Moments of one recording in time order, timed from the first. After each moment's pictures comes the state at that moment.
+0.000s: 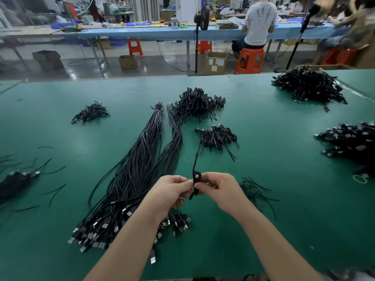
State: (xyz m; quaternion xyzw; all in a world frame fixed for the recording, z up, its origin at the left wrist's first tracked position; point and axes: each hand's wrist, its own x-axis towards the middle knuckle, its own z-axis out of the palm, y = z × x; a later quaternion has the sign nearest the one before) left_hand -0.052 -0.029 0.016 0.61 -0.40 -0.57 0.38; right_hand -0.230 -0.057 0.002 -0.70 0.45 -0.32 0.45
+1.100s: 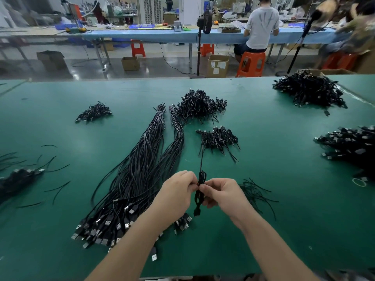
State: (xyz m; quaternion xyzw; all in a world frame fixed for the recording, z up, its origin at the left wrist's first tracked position) left_hand -0.060 -0.019 0.016 0.59 -0.73 -0.17 0.28; right_hand -0.228 -0.039 0.013 -0.54 0.49 -0.33 0.60
